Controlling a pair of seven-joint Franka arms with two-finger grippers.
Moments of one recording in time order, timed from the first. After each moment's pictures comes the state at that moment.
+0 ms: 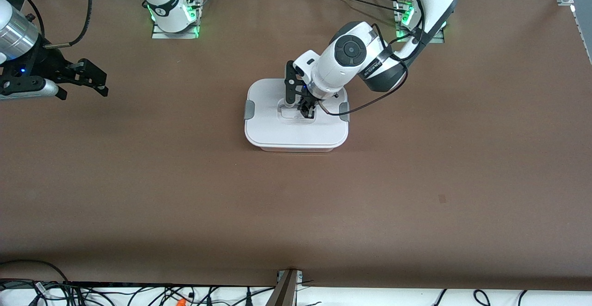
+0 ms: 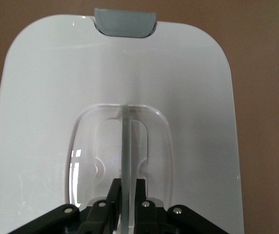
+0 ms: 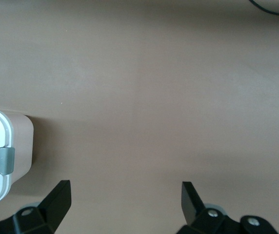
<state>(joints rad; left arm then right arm) -0.20 0.49 -0.60 -1.79 -0.01 2.33 0.82 0.19 0.00 -0.10 -1.63 0.01 1.71 0.01</state>
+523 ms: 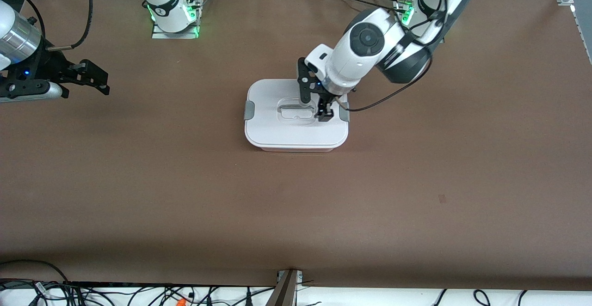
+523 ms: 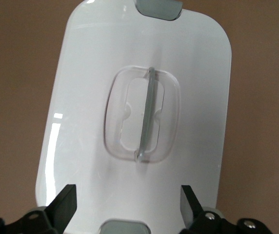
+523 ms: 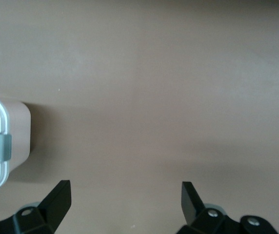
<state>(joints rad) -0.13 0.34 -0.59 -1.72 -0.01 2.05 0.69 0.19 0.01 -0.09 -1.62 0.01 1.63 0.00</state>
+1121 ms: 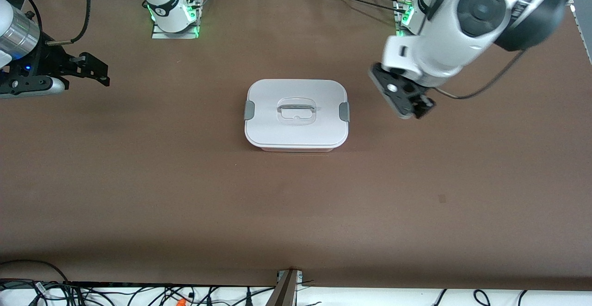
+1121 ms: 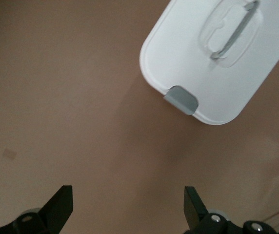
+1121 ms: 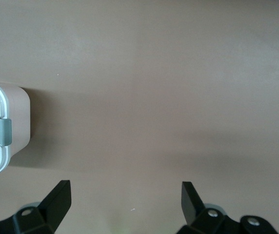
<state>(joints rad) -0.11 0.21 -0.29 -1.53 -0.01 1.61 0.53 0.19 0.02 -0.09 -1.59 0.01 1.56 0.00</state>
